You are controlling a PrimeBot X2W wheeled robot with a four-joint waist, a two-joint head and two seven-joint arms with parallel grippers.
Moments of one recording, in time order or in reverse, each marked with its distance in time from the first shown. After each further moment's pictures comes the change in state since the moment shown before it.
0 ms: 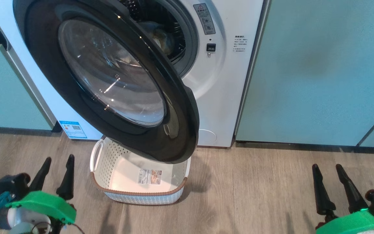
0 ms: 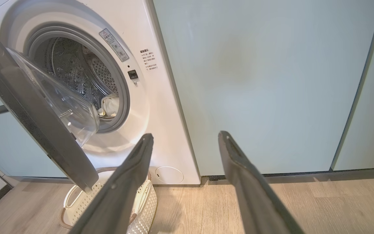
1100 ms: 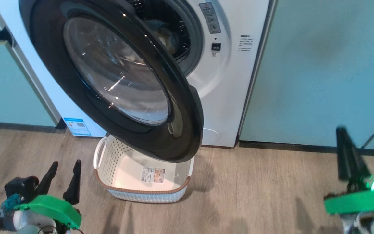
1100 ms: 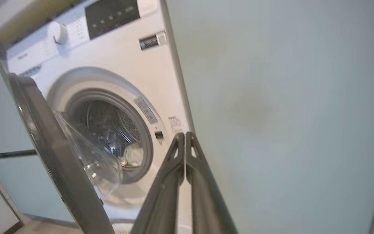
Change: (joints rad) left arm 0.010 -0.007 -0.019 0.013 0.047 0.000 0.000; right arm -0.044 0.012 -0.030 -0.165 0.019 0.000 0.000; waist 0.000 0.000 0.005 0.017
